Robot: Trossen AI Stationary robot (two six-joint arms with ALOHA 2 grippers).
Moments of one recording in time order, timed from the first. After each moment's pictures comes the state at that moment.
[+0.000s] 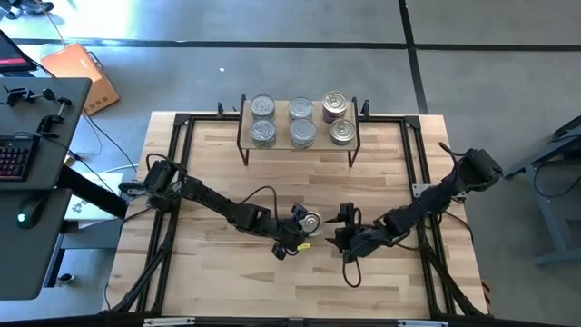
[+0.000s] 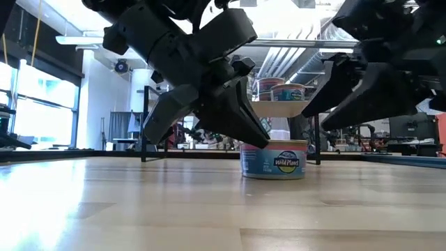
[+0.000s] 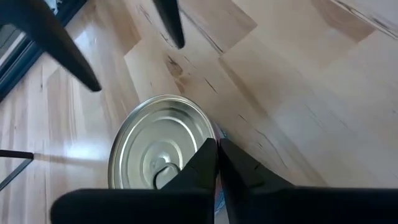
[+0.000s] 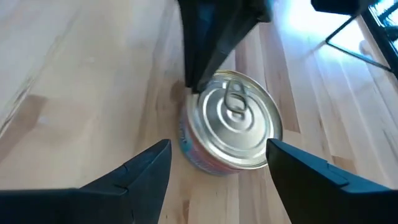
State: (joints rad) left arm -0.29 1.99 1.11 0.11 -0.25 0.51; right arm 0.54 1.55 0.66 0.10 0.59 0.05
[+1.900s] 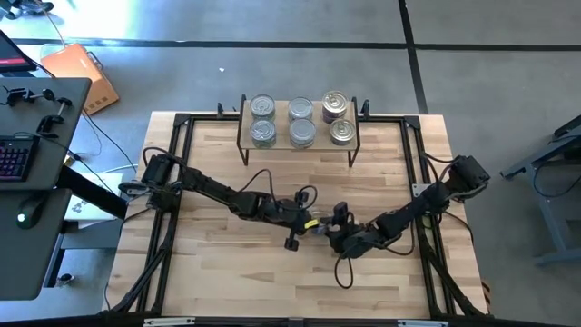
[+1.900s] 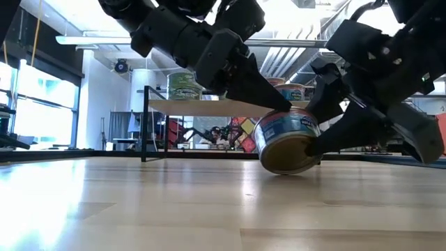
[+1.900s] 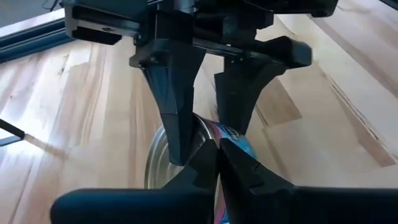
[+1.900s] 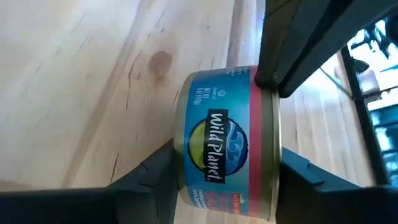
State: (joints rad) left arm -0.21 1.96 1.11 0.29 -0.11 0.18; right arm 0.51 1.69 0.65 0.22 0.68 -0.22
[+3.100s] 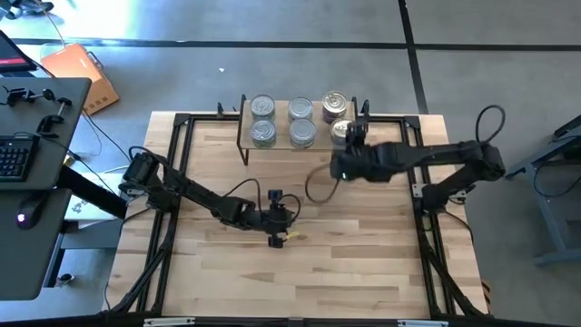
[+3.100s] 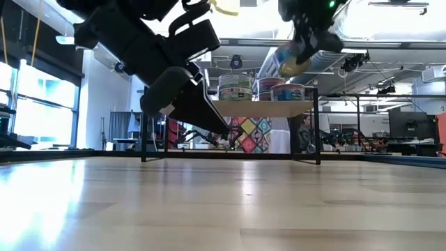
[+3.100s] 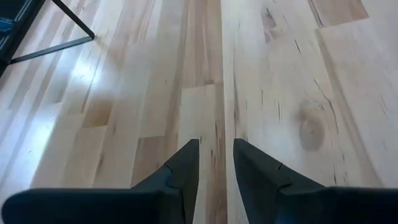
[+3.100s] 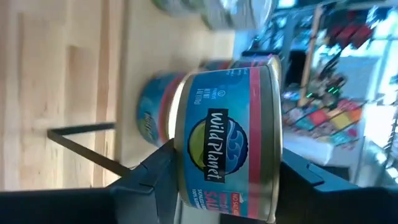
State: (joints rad) left arm -0.28 1.81 0.92 0.13 -0.46 0.04; right arm 0.02 1.47 1.34 -1.07 0.96 -0.40
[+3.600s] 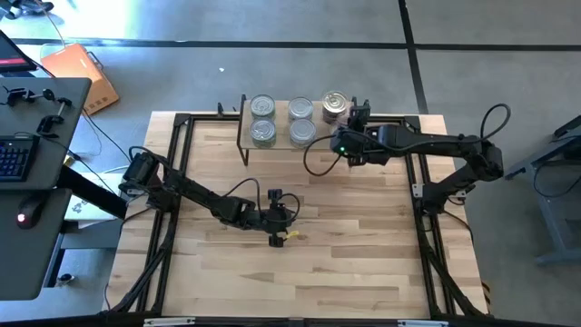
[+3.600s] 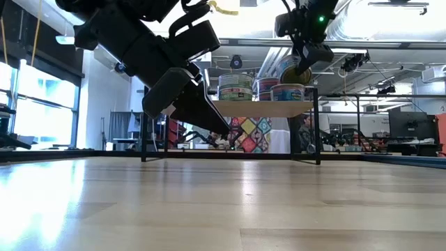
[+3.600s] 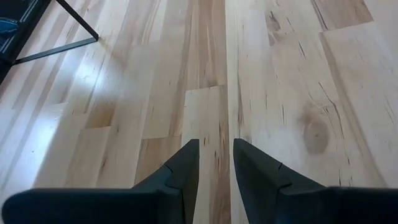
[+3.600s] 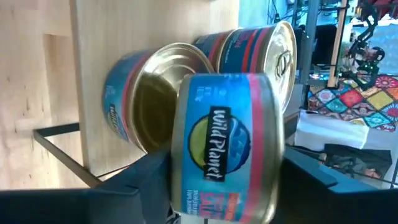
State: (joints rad) left arm -0.28 1.81 0.91 0.16 -0.47 0.04; right arm -0.17 1.47 1.34 -1.00 0.82 -0.48
